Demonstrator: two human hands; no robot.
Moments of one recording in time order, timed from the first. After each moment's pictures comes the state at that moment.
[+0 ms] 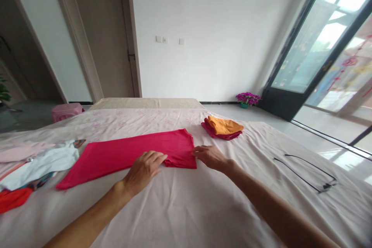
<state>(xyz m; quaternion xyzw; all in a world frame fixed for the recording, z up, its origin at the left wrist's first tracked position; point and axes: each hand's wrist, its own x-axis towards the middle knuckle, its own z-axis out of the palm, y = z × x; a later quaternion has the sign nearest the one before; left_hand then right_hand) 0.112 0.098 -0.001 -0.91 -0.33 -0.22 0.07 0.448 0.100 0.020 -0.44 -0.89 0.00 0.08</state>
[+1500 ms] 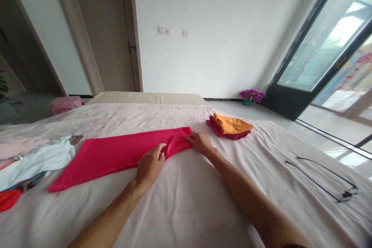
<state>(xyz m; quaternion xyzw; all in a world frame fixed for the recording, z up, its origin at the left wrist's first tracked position) 0.144 0.124 -0.022 -0.77 -0.58 -0.27 -0.07 0.394 0.185 -0.001 -0.67 -0.73 0.03 0.13</state>
